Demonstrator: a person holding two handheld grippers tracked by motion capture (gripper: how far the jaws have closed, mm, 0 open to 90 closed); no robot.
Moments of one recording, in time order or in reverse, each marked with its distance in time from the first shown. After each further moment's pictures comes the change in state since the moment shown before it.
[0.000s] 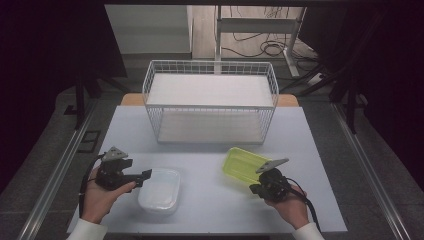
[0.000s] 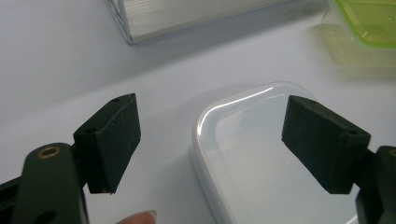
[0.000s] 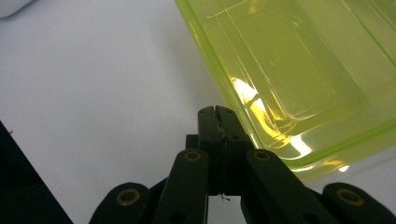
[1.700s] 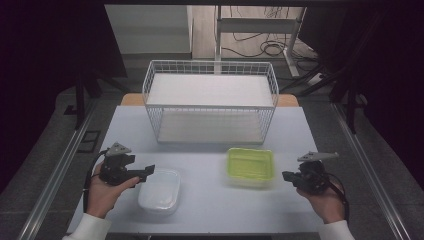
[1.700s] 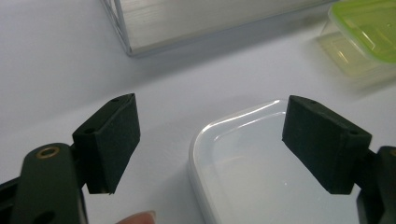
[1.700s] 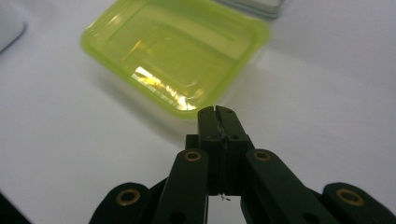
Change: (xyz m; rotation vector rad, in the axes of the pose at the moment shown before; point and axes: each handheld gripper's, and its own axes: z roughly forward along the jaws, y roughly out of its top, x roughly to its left) left arm -0.003 0.011 0.008 -0.007 0.005 -0.015; right arm -0.063 -0.029 -0.065 -0.160 -0.118 0.179
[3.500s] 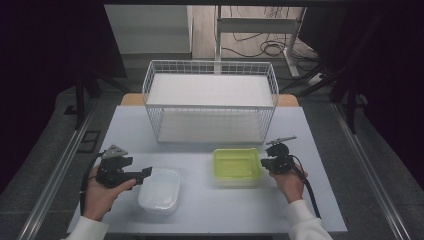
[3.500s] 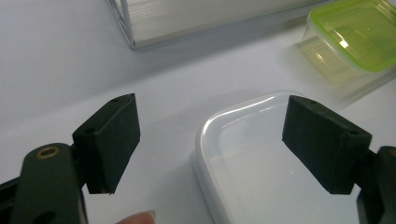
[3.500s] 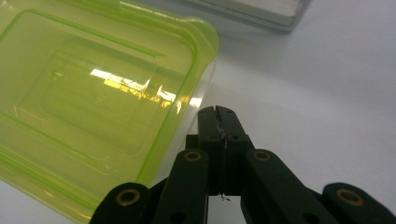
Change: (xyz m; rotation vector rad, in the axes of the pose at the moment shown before) left arm 0.007 -0.007 -0.004 -0.004 -0.006 -0.005; right arm 0.016 0.045 0.096 0.109 -0.102 0.065
